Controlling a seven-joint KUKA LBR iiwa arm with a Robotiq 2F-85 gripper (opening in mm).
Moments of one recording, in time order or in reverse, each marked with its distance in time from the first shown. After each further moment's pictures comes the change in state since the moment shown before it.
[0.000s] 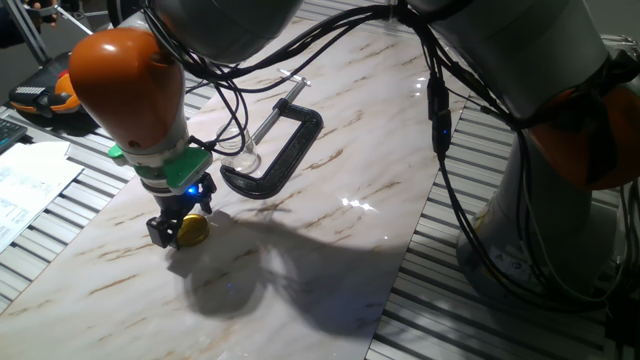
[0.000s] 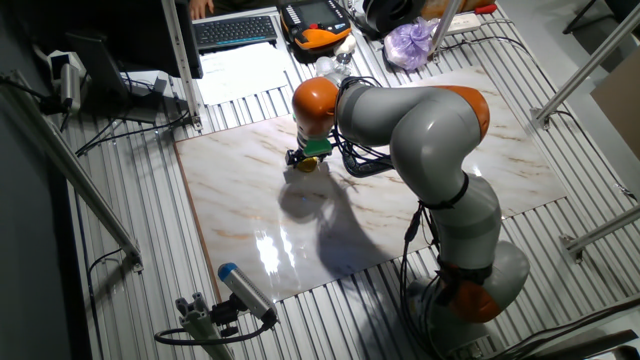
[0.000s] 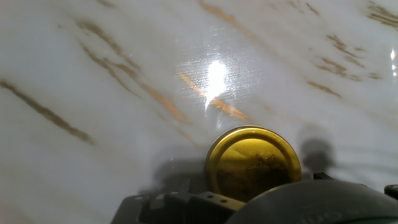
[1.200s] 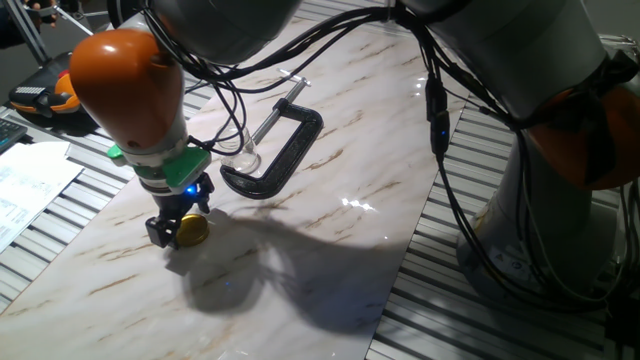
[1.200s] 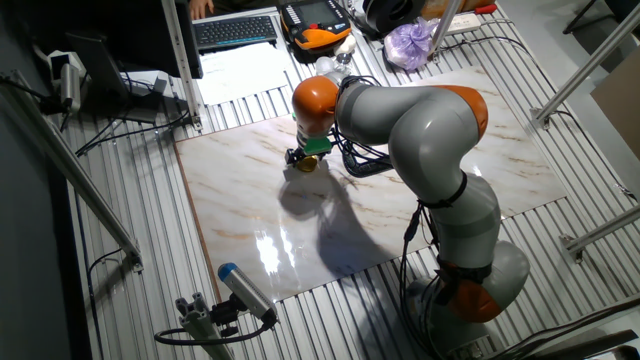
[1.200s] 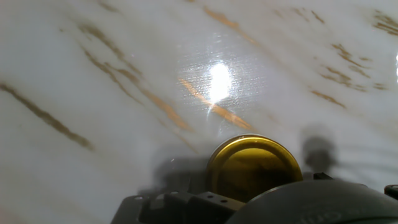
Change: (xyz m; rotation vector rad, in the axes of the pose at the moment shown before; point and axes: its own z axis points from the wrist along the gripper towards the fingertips) arm -0.006 0.000 0.003 -0.007 0.003 -0.017
